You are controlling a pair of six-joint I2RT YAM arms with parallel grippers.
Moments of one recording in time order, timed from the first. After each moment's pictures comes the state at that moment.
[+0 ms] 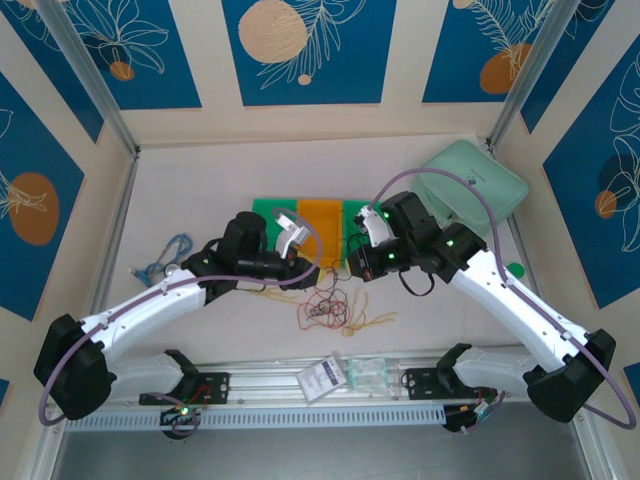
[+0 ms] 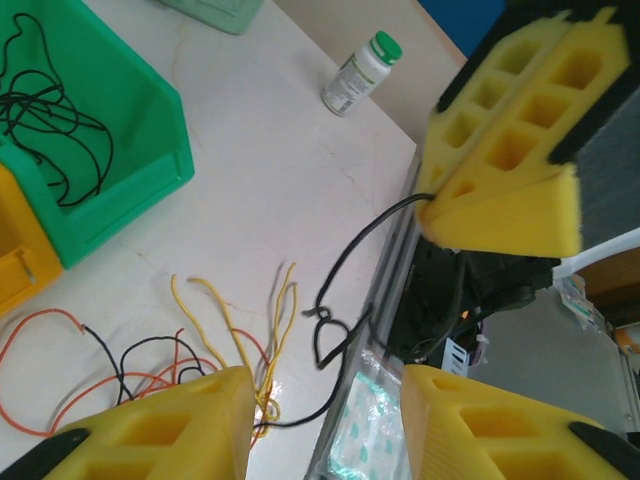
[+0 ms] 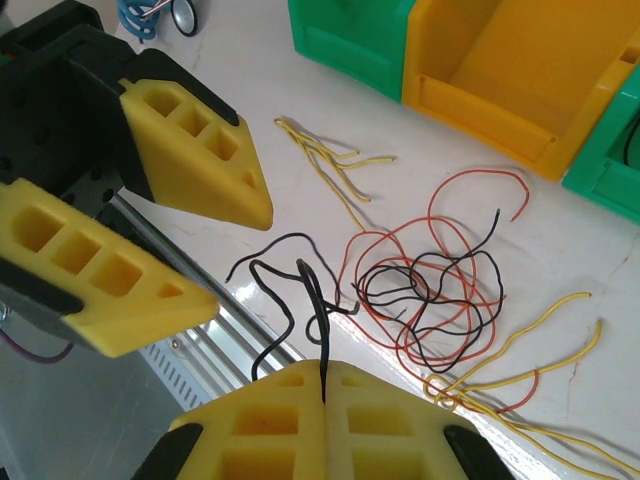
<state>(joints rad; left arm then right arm) -0.72 1.20 0.83 -0.15 0.67 -0.35 0.67 1.14 1.16 -0.93 -0.40 0.37</state>
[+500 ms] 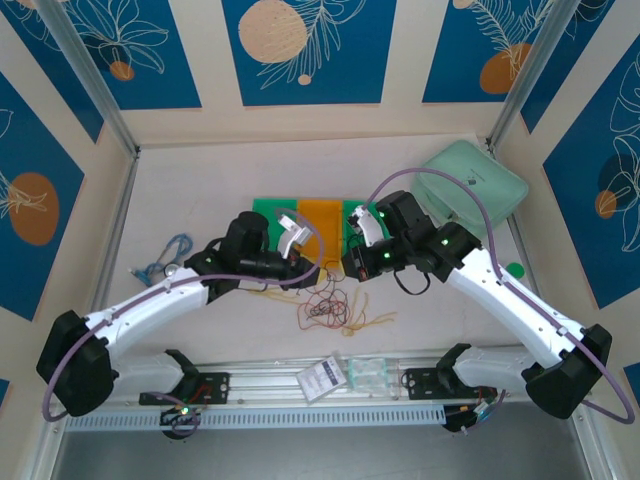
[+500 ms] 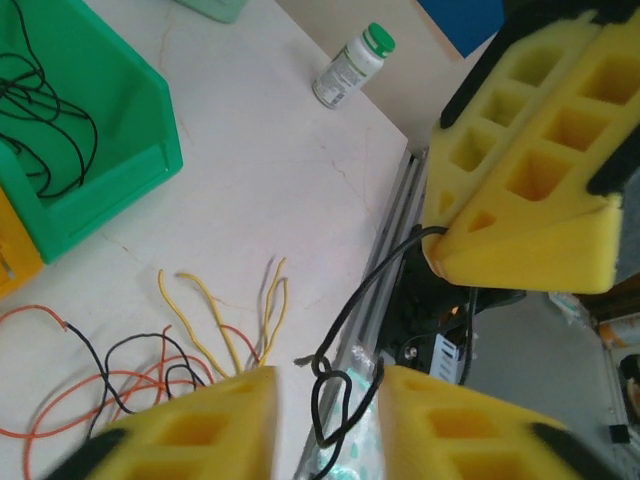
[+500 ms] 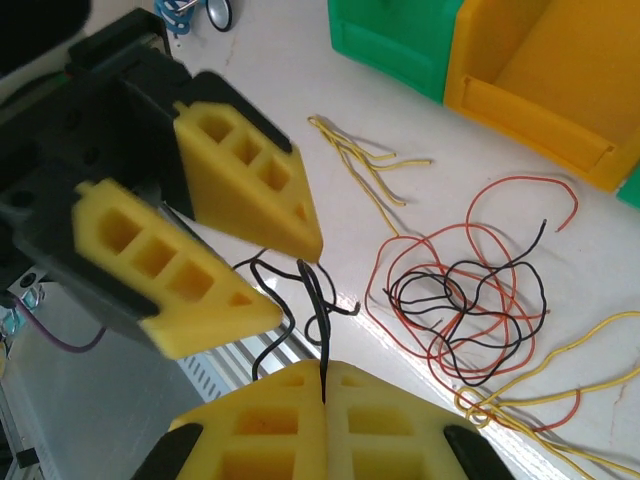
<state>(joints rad) -0.72 1.22 0.83 -0.15 0.69 -0.37 0.69 1.16 1.16 -0.88 -0.45 0.39</state>
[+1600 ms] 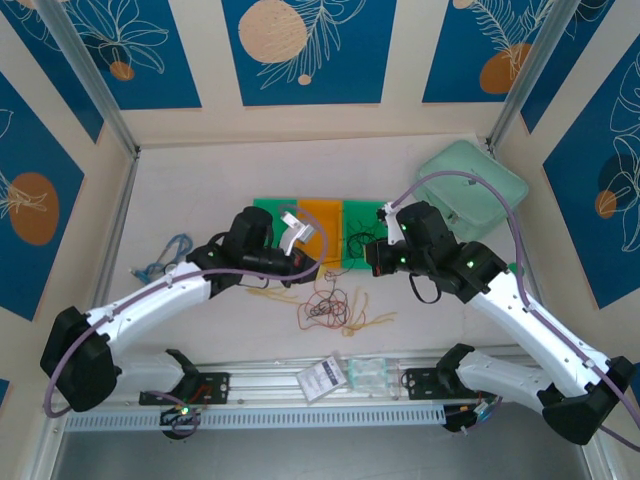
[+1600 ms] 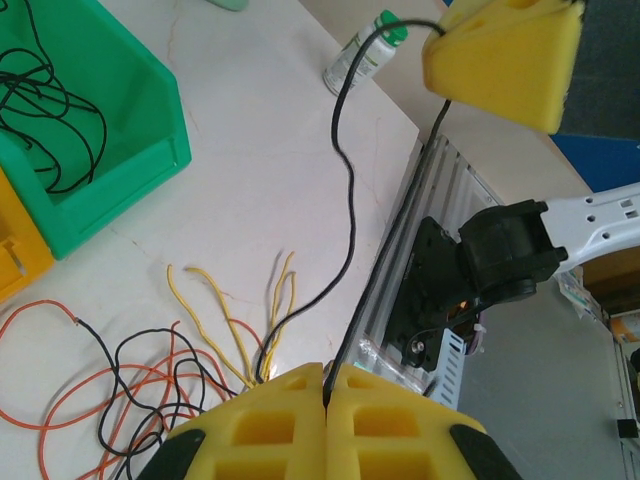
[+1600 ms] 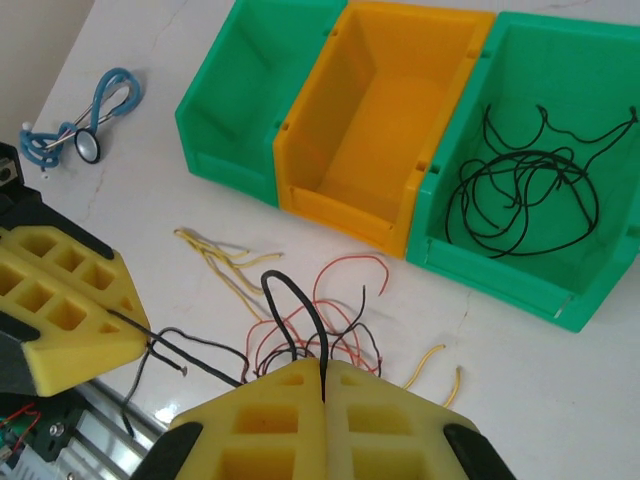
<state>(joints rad) -0.72 1.25 0.89 -0.24 0.67 -0.33 0.67 0.98 1.07 -0.82 -0.06 0.43</state>
